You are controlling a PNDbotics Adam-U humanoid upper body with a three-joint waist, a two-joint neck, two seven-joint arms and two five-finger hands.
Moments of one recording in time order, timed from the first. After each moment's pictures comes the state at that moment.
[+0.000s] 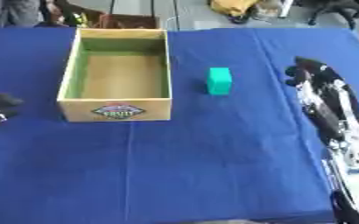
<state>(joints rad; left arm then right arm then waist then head) -0.22 0.32 0.01 -1.67 0.29 0.00 -0.21 -0.15 -0.33 -0.10 -1.76 -0.12 -0.23 0.02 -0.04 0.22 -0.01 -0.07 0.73</state>
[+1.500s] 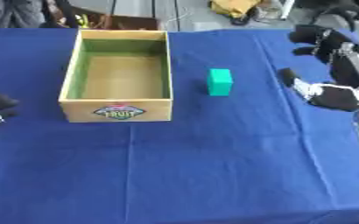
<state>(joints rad) -0.22 0.32 0.01 -1.67 0.29 0.00 -0.21 -0.33 -0.69 -0.05 -1.66 -0.05 -0.33 0.25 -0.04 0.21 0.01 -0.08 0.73</state>
